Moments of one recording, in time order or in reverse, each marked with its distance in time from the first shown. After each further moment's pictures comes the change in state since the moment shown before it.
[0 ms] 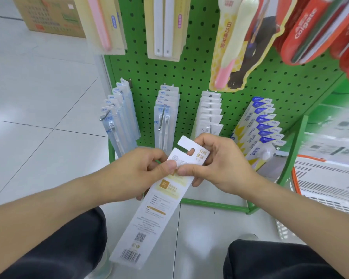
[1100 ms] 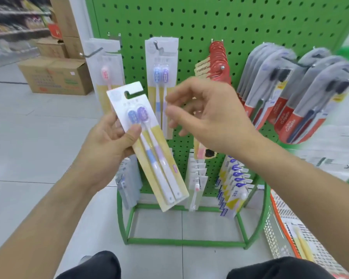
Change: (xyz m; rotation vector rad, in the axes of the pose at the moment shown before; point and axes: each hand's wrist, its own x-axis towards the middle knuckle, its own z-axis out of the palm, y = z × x) left_hand -0.040 0.115 -0.123 -0.672 0.466 0.434; right_hand 0.009 -0.244 -0.030 -0.329 0.234 -0.555
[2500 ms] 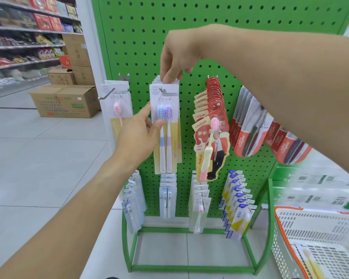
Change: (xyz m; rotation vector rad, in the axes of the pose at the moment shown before) left_hand 0.077 0.025 0.024 0.867 0.116 0.373; right_hand 0.209 -0.043 -0.052 -0.786 -0.518 0.196
